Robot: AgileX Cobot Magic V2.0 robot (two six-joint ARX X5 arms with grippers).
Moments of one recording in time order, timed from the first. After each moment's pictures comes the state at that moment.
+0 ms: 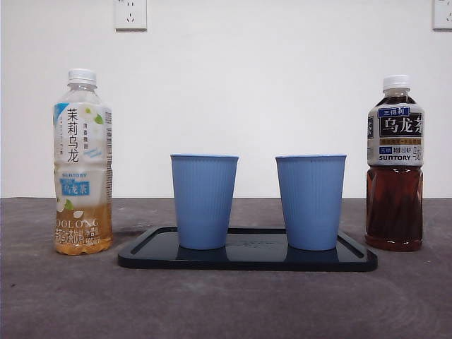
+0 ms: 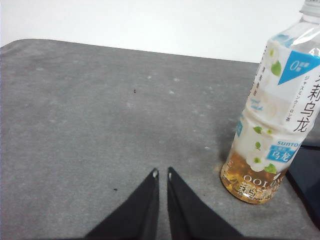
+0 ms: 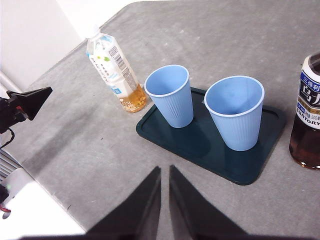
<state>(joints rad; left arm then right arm) 0.01 0.00 0.03 -0.18 0.05 -0.10 0.30 0.43 0.79 -0.80 -0.47 0.18</state>
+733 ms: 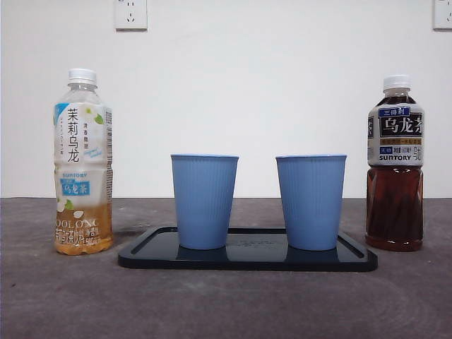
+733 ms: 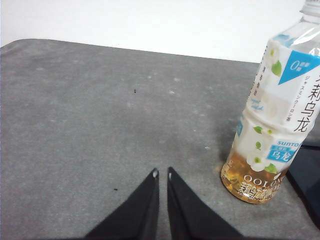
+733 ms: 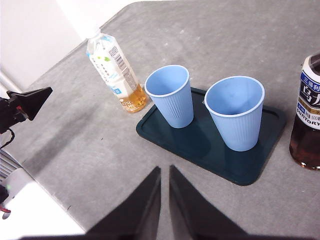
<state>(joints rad) 0.01 0.00 0.03 -0.18 0.05 -0.10 0.30 0.42 0.79 -0.80 -0.47 0.18</state>
